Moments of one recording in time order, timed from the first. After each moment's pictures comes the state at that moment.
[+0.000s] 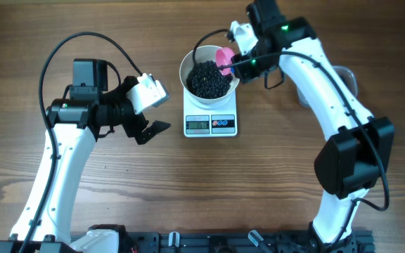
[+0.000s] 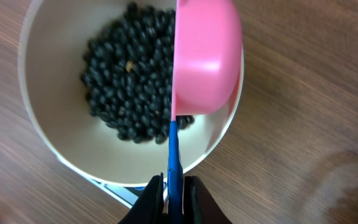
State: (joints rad) left arm -0.04 1.37 1.11 -0.85 0.61 0.93; right arm 0.34 2.02 1.86 -1.09 -0.24 -0.11
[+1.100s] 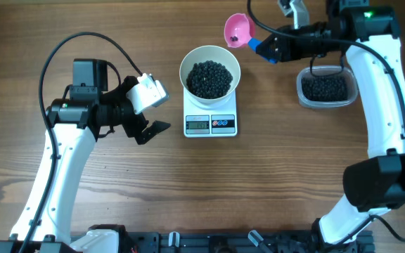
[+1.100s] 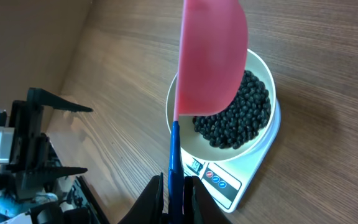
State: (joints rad) left arm -0.04 1.37 1.11 -0.85 0.61 0.93; right arm 0.08 1.86 1.93 -1.20 -0.79 -0.11
